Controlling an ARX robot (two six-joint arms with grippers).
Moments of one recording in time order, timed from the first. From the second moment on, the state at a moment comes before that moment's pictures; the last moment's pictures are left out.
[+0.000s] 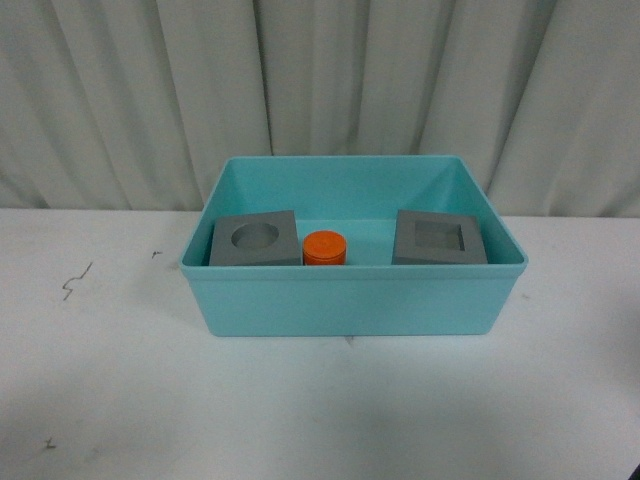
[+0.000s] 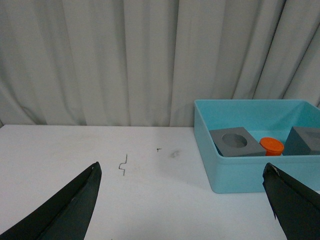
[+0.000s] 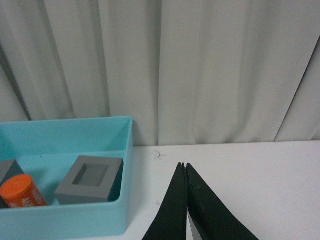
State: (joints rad) left arm 0.00 0.01 0.01 0.00 0.00 -0.01; right arm 0.12 1.12 0.25 0.86 0.12 0.00
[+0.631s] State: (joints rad) left arm 0.00 0.01 0.01 0.00 0.00 -0.01; right arm 0.08 0.98 0.16 0.82 0.09 0.00
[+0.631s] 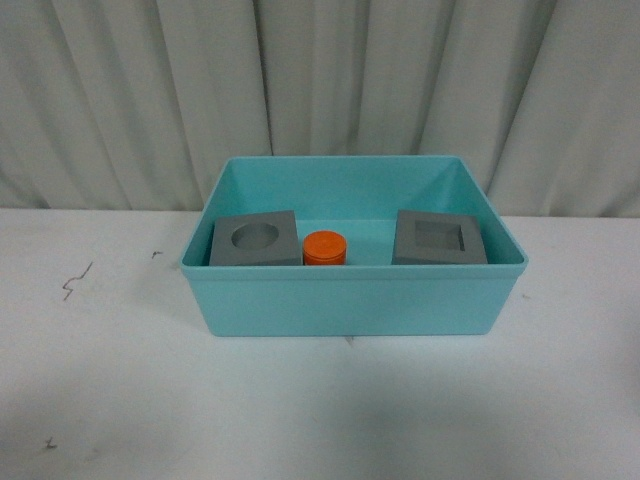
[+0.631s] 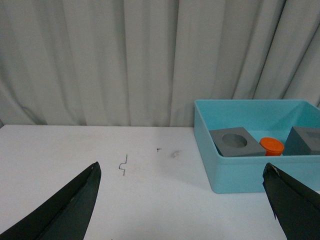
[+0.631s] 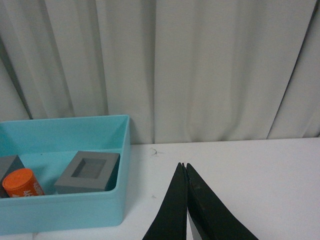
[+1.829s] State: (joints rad) left arm 0.00 0.01 0.01 0.00 0.00 -0.01; right arm 0.00 0.30 0.01 0.30 0.00 0.00
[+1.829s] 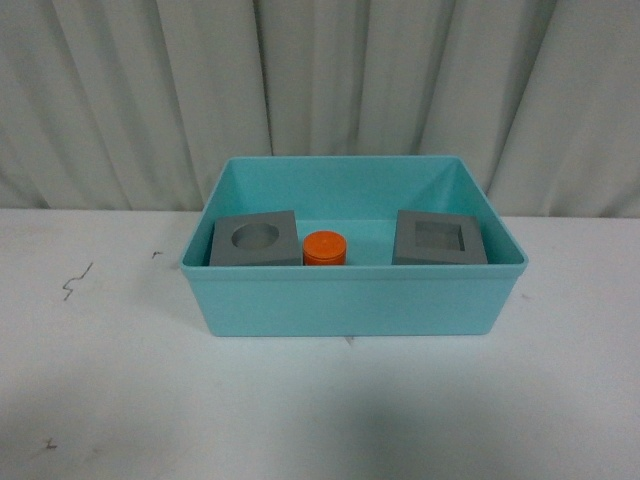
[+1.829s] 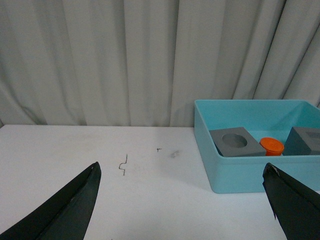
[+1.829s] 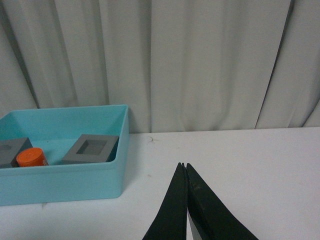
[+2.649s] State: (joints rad) left arm 0.00 0.01 0.01 0.00 0.00 -0.01; right arm -0.01 0.00 0.01 0.00 0.00 0.00
